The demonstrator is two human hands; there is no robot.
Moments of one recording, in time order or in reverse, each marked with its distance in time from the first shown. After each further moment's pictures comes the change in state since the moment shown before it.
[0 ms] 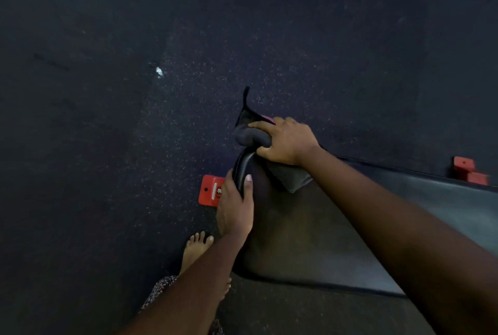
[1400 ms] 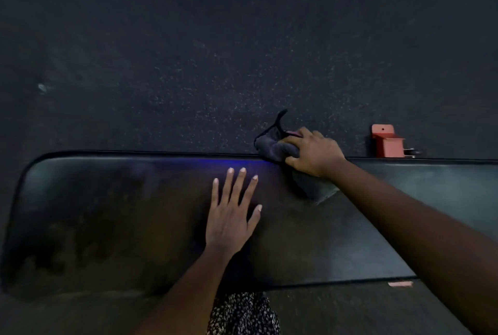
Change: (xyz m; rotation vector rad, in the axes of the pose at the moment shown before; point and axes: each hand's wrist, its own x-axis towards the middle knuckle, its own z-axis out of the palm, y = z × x) left_hand -0.123 0.109 0.325 0.969 -0.019 0.820; right_hand -0.204 0.405 0.072 0.093 -0.061 0.272
